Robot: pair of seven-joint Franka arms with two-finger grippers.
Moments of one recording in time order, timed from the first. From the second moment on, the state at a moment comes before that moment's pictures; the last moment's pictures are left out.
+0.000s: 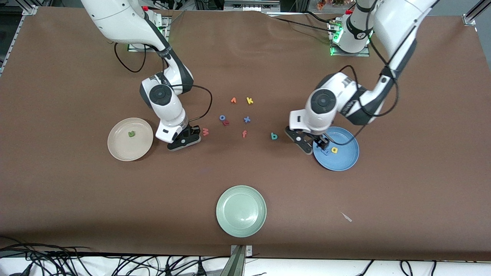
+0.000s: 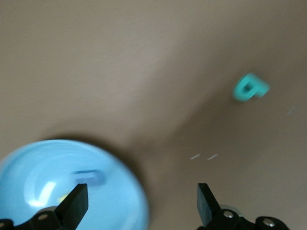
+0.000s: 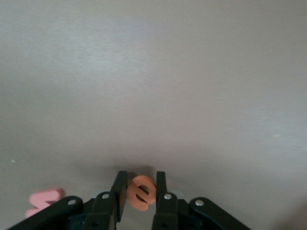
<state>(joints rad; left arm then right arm) -0.02 0.54 -0.54 -1.86 0.41 2.18 -0.03 0.42 0.52 0.03 -2.04 -0.16 2.68 0.17</state>
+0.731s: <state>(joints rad) -0.24 0.65 -0.54 -1.80 0.36 2.25 -0.94 0.38 0.27 -0.20 -2.22 -0.16 2.50 -0.16</state>
